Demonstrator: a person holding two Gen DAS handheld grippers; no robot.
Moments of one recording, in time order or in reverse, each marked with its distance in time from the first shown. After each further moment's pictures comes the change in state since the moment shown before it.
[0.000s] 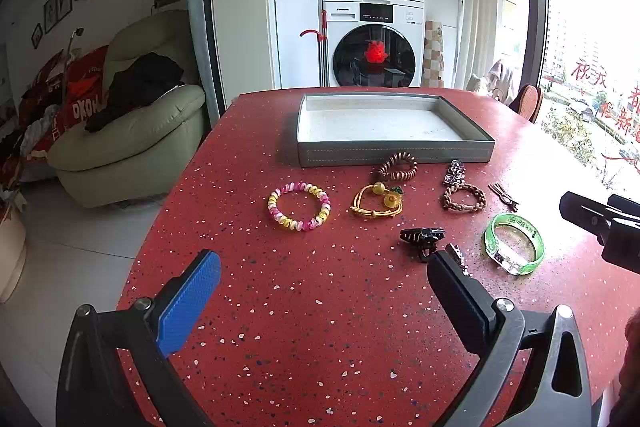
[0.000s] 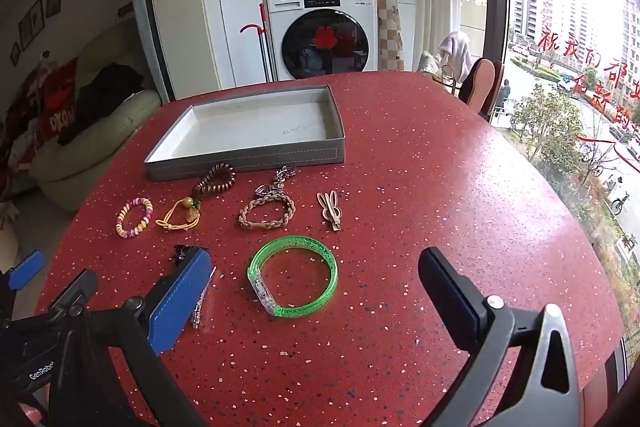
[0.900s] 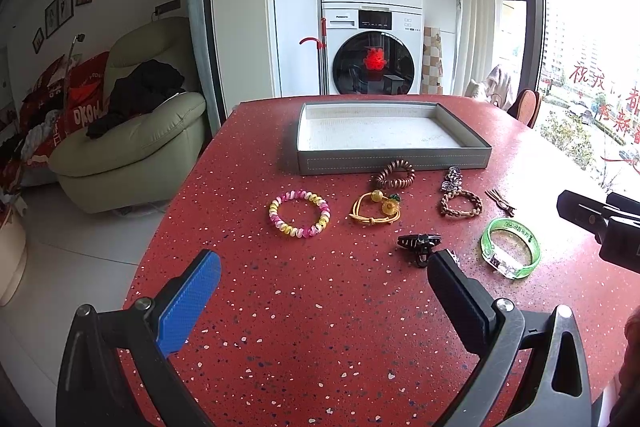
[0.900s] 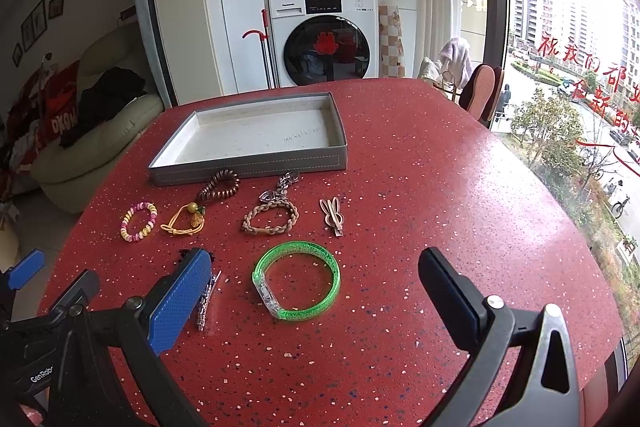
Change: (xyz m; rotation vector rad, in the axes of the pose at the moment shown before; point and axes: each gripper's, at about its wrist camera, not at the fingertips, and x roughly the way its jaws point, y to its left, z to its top) left arm -0.009 -0.002 0.004 0.004 -0.023 0.002; right arm -0.006 0.003 0.002 -0.004 -0.021 0.002
